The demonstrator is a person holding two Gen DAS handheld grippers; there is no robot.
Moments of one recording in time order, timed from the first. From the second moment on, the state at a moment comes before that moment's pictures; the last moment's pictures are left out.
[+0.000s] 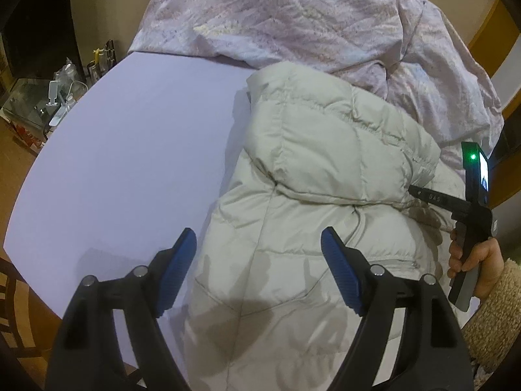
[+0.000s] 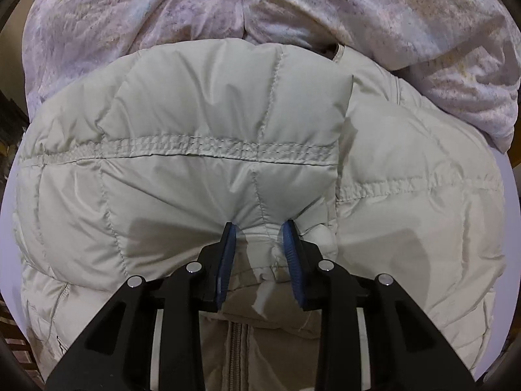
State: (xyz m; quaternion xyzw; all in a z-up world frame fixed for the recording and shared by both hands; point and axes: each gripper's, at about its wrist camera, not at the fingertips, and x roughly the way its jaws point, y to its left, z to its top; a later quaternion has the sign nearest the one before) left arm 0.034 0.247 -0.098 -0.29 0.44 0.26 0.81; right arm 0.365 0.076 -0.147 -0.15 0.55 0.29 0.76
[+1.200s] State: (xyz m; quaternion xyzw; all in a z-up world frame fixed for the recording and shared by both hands) left arm -0.018 0.261 -0.150 -0.31 0.51 0.24 0.76; right arm 0.387 -0.256 -0.145 0.05 0.68 0.18 0.71
